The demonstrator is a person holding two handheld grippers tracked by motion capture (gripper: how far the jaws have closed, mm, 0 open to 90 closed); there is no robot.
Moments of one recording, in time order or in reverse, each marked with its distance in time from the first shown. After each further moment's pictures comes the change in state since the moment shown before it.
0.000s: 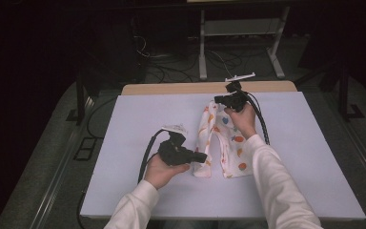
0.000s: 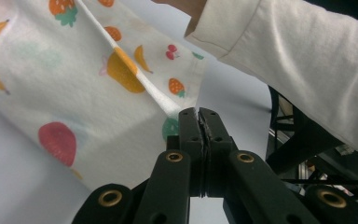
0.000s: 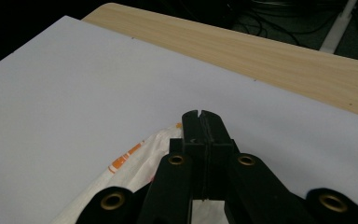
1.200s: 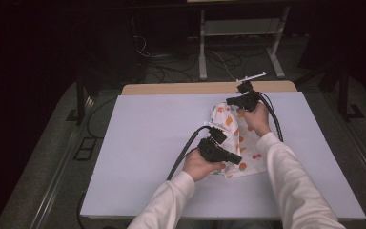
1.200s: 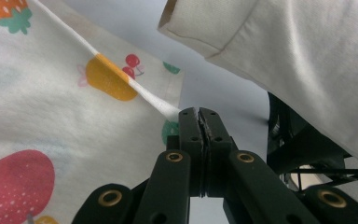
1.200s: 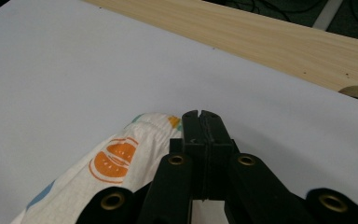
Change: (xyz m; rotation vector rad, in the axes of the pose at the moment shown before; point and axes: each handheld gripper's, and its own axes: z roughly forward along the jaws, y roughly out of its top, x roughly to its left) left arm -0.011 0.041 0.101 0.120 -0.090 0.003; right arm -0.043 -0.010 -0.011 0.081 -0.016 -0.011
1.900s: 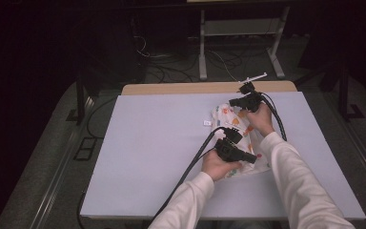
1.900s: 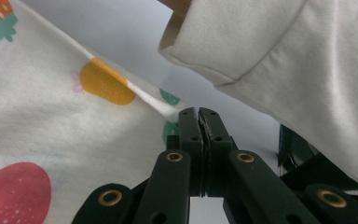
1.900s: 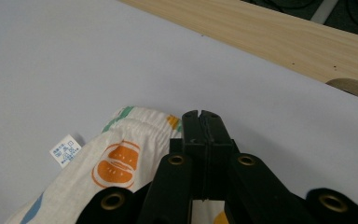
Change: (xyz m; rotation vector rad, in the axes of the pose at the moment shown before) left arm 0.002 0.015 0.048 -0.027 -0.003 -0.064; right arm -0.011 -0.005 0.001 0.028 -0.017 -0.038
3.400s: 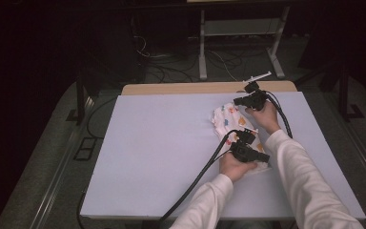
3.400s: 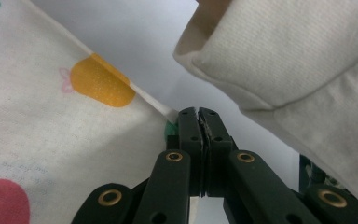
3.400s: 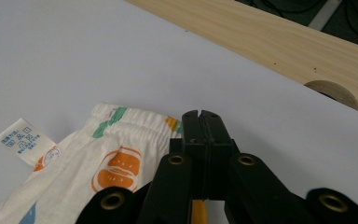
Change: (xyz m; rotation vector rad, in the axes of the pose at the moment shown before) left arm 0.007 0.009 0.053 -0.053 0.006 -0.105; right arm -0.022 -0.002 -0.001 0.008 0.005 -0.051
